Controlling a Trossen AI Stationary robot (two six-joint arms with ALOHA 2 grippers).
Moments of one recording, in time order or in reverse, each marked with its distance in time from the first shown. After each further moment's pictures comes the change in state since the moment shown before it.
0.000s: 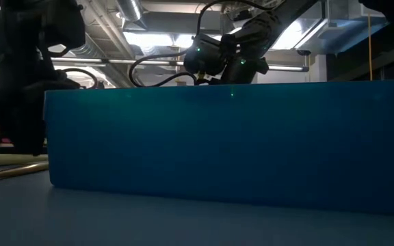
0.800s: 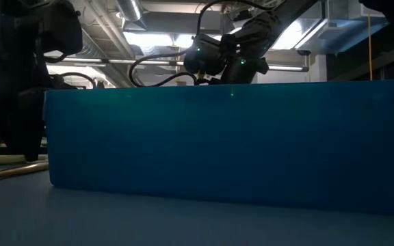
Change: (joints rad) left arm -0.001 0.001 -0.031 0.017 0.000 0.052; right arm 0.000 0.000 0.000 0.000 0.000 0.000
